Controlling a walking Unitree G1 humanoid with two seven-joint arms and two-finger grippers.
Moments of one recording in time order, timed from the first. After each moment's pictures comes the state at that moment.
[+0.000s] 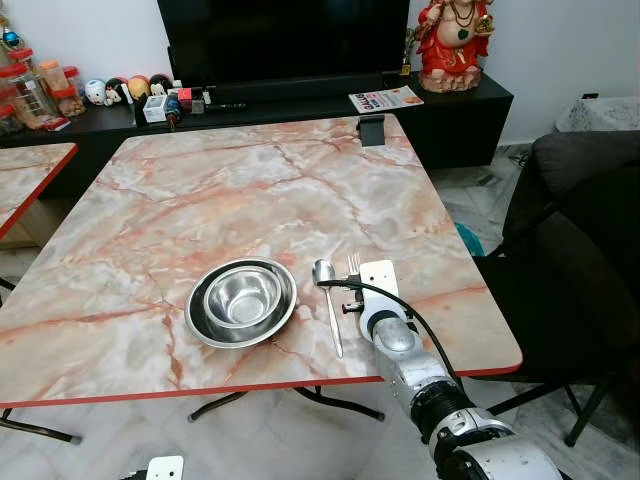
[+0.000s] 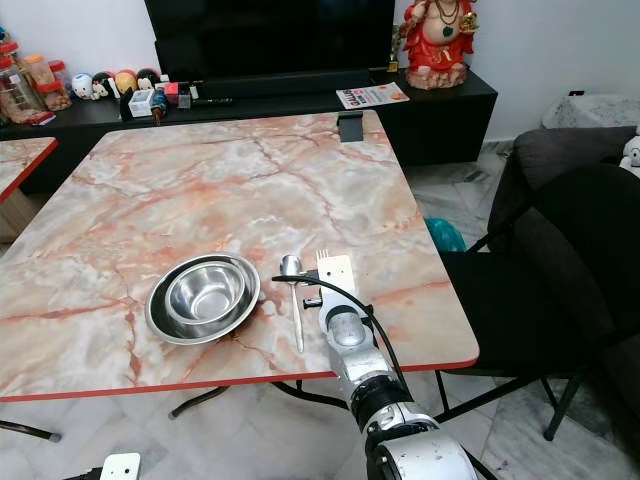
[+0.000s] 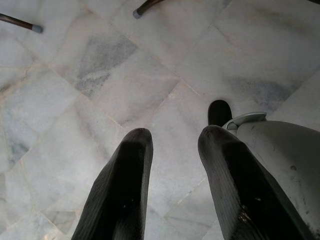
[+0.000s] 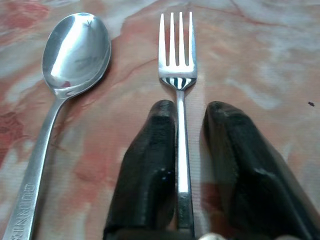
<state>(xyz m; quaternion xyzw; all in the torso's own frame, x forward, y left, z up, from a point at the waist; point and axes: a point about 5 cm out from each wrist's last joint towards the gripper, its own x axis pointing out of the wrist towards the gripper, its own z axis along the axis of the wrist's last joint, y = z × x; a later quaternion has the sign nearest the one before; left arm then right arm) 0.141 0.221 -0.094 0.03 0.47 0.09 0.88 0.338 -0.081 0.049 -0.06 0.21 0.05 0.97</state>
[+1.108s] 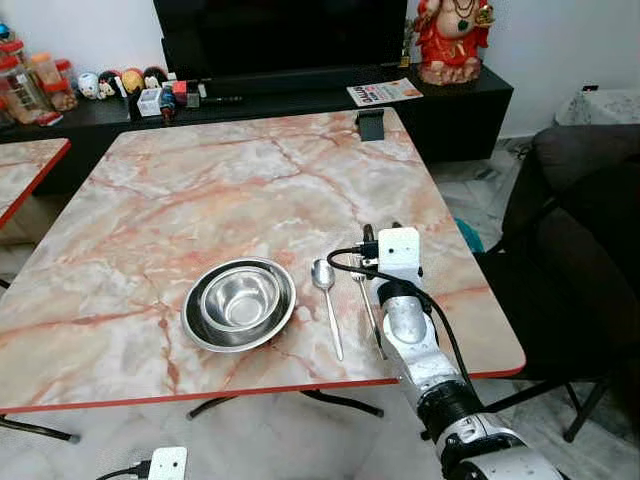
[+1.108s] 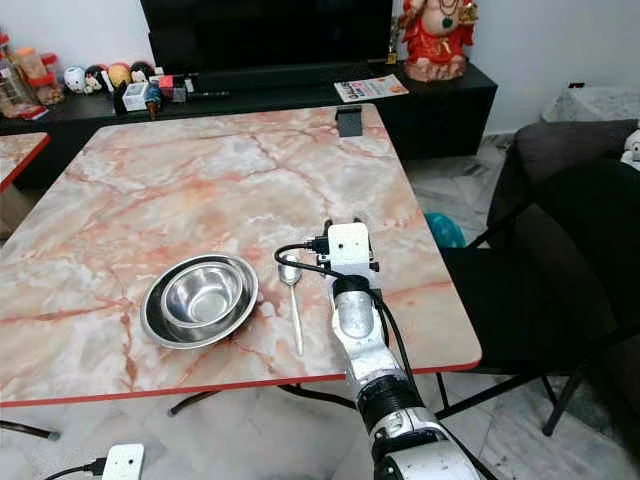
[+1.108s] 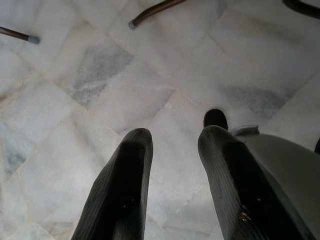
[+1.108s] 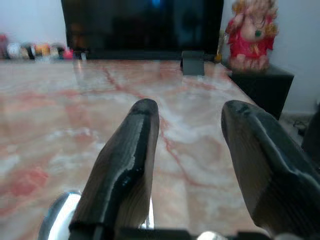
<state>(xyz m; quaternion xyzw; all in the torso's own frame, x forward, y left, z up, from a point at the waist) 0.155 0.217 -0.090 0.02 0.46 0.08 0.89 0.342 -0.086 0.109 -0.05 -0.07 0.01 1.00</state>
